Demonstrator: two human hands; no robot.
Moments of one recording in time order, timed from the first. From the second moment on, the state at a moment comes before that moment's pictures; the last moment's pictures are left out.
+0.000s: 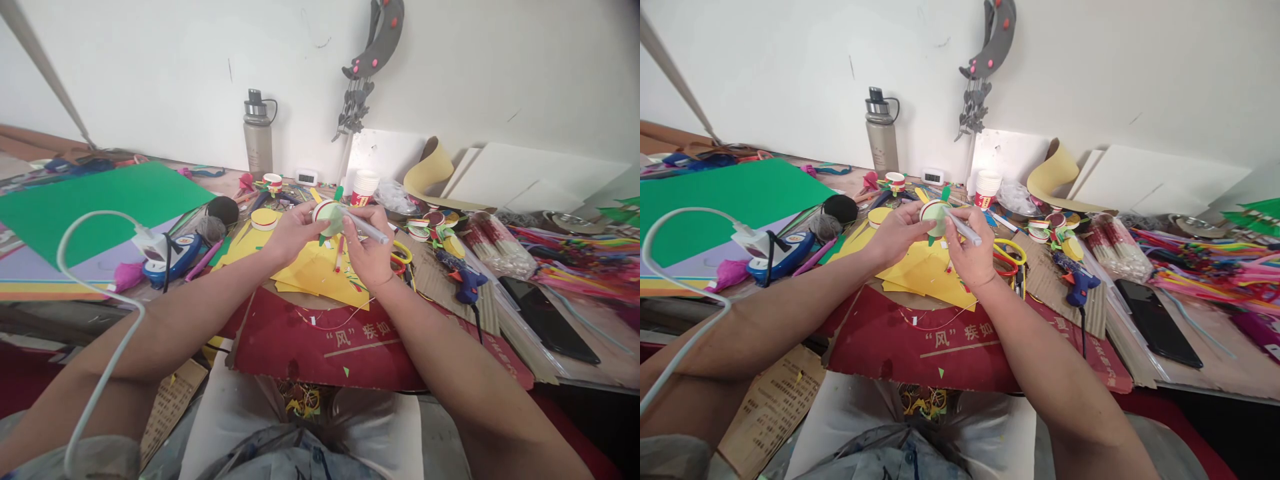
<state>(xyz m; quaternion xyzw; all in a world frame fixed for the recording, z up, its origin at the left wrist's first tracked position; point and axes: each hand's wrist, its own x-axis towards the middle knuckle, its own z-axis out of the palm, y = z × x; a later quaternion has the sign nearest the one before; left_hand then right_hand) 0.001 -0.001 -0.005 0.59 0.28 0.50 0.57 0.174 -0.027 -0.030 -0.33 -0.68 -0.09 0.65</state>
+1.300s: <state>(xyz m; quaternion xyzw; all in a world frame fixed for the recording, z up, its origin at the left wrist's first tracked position) -0.003 -0.003 0.001 0.58 0.29 0.52 0.56 0.174 -0.029 -0.025 -0.32 -0.66 -0.12 0.67</state>
